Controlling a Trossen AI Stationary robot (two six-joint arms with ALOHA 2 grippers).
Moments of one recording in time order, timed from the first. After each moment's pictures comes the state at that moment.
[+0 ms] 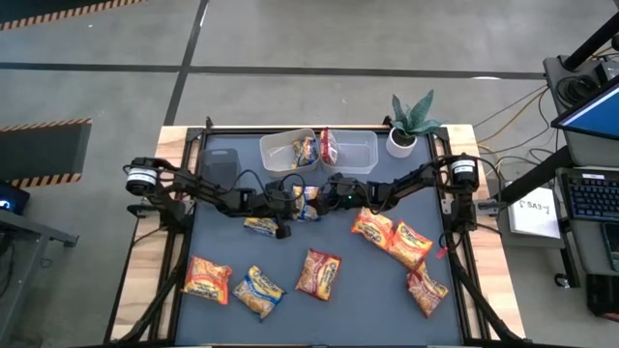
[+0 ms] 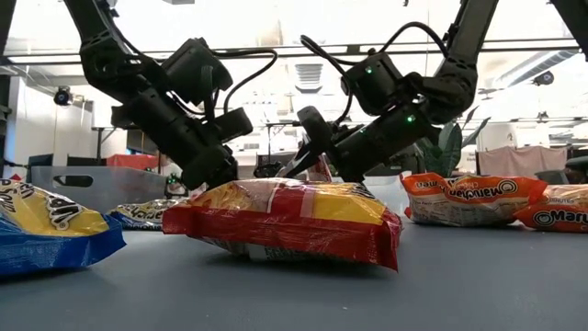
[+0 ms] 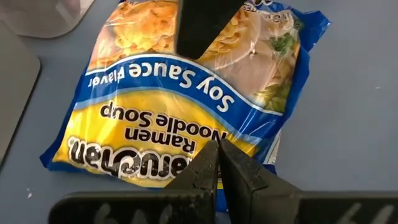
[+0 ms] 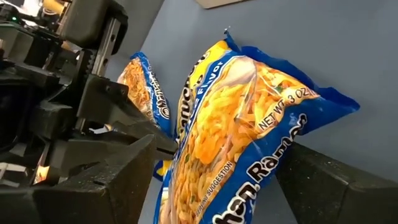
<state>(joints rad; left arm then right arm) 0.04 1.70 0.62 0.34 -0.17 -0.04 -0.13 1.95 0.80 0.66 0.03 0.97</state>
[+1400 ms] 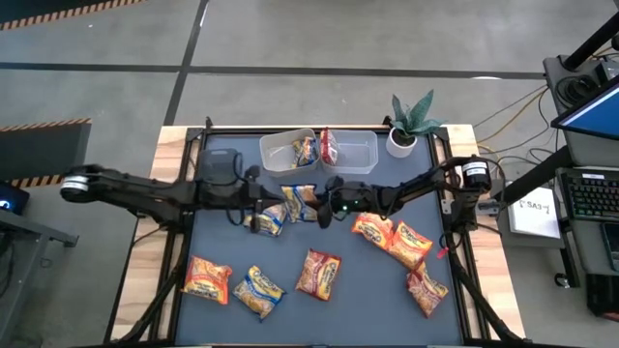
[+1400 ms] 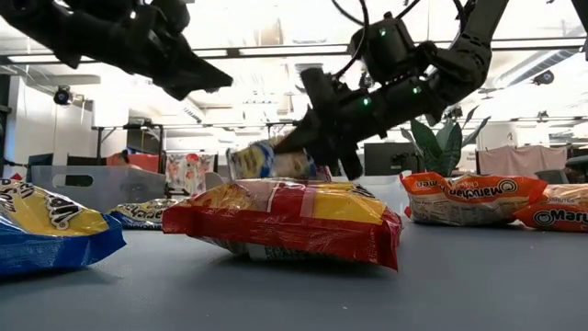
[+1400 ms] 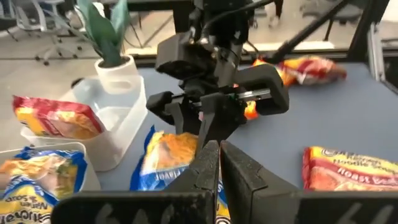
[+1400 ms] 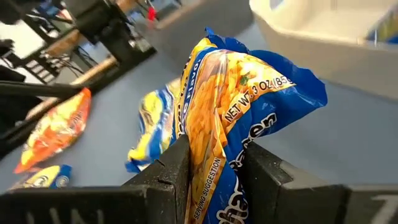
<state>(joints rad) 0.02 1.02 0.46 0.30 -0.10 0.04 -0.07 1.84 0.79 0.75 0.12 0.52</state>
